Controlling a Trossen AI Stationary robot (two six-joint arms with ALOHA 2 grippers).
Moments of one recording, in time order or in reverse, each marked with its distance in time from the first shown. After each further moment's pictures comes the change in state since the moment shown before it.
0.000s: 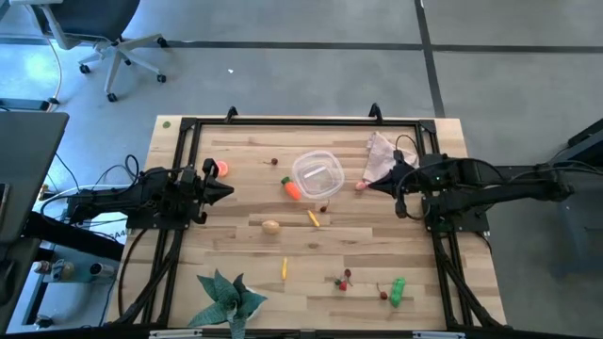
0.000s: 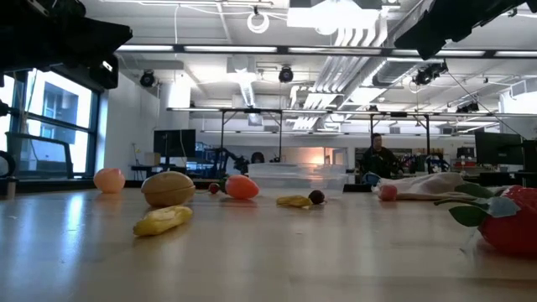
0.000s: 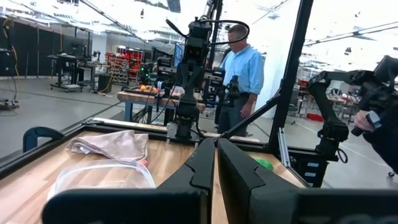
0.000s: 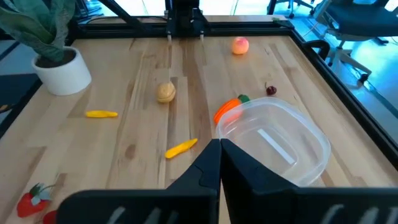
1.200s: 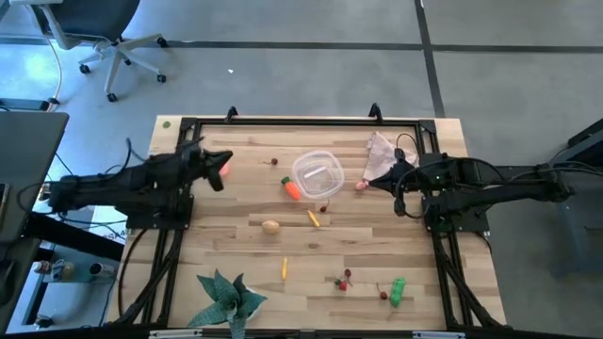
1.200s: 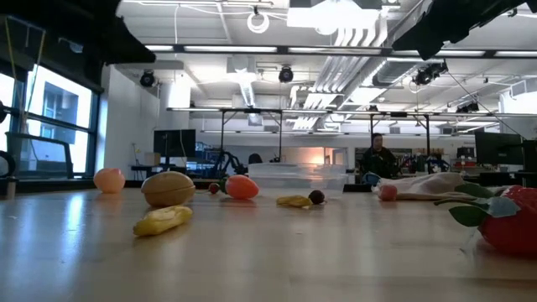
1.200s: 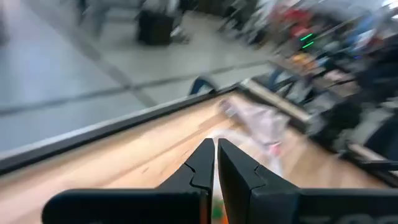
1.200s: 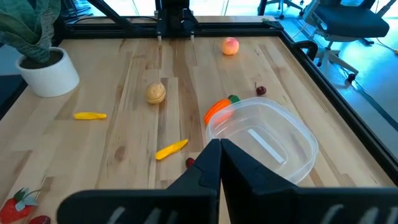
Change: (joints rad) left arm 0.000 0.436 0.434 -0.442 -0.664 -0.296; right arm -0.010 0.000 0.000 0.001 0.026 -0.007
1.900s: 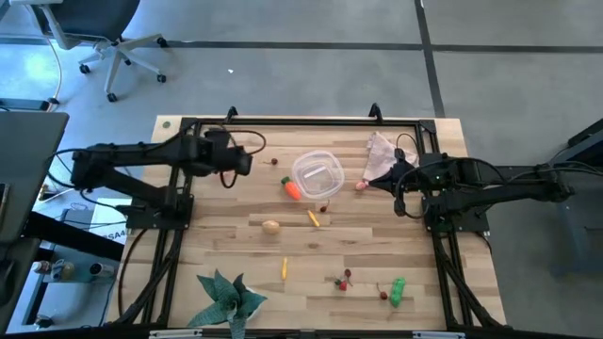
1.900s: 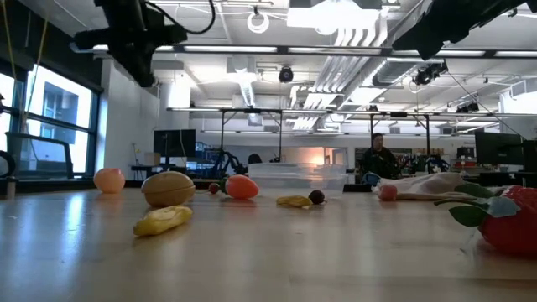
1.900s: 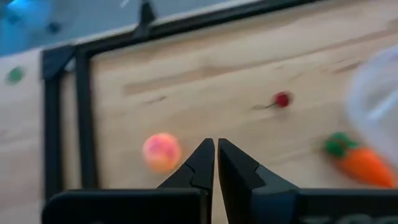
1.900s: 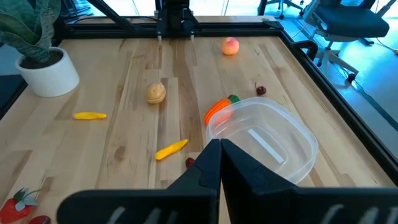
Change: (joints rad) left arm 0.049 0.786 0.698 -1.033 -0.077 -0.684; right arm 0.000 0.000 0.000 0.000 0.000 0.000
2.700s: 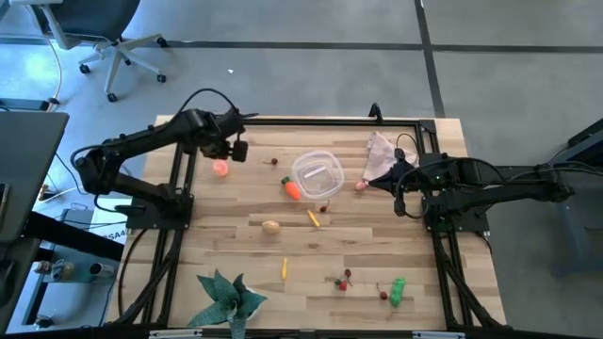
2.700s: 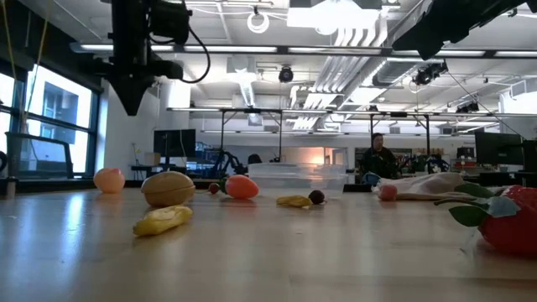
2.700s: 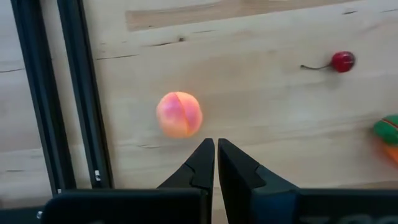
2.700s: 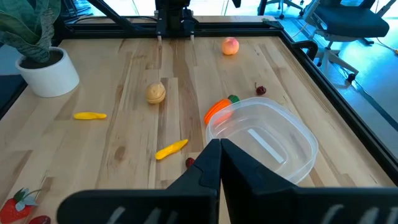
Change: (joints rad) left arm 0.421 0.055 -0.046 0.053 0.391 0.275; right arm 0.000 0.000 0.000 0.000 0.000 0.000
